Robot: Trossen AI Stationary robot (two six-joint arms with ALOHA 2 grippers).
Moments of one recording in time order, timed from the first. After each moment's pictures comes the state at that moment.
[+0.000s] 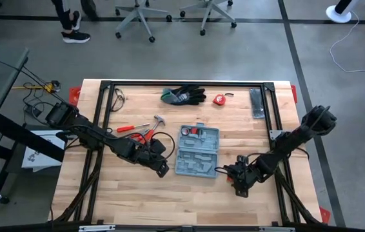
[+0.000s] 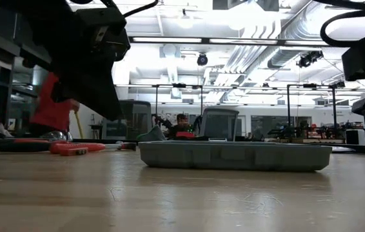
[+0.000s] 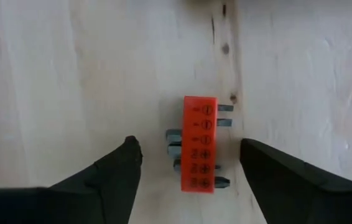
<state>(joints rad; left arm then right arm) -0.37 1.56 0.84 -0.28 -0.34 -1.02 0.67 1.56 0.66 -0.40 0.15 0.81</state>
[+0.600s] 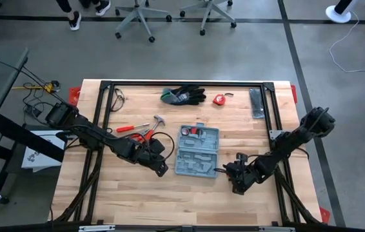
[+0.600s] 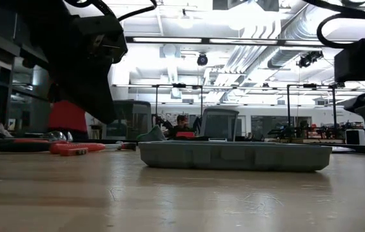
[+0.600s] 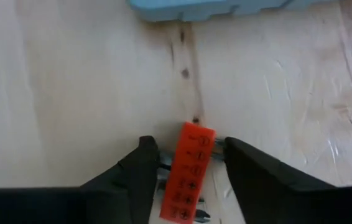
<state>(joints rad) -0.37 1.56 0.84 -0.33 -0.35 -1.02 0.68 1.62 0.67 -0.42 0.23 0.87</state>
